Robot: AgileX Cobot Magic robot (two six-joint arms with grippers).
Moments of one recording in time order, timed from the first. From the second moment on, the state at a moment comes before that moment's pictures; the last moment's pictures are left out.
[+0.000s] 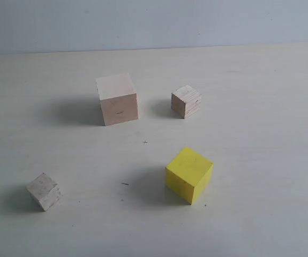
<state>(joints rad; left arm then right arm) -0.03 0.00 0.00 -0.04 0.37 -0.09 0.06 0.01 0.00 -0.08 0.34 0.08</state>
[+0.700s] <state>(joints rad) -0.03 0.00 0.00 -0.02 0.27 -0.06 0.06 0.01 0.00 -0.08 0.30 0.08</state>
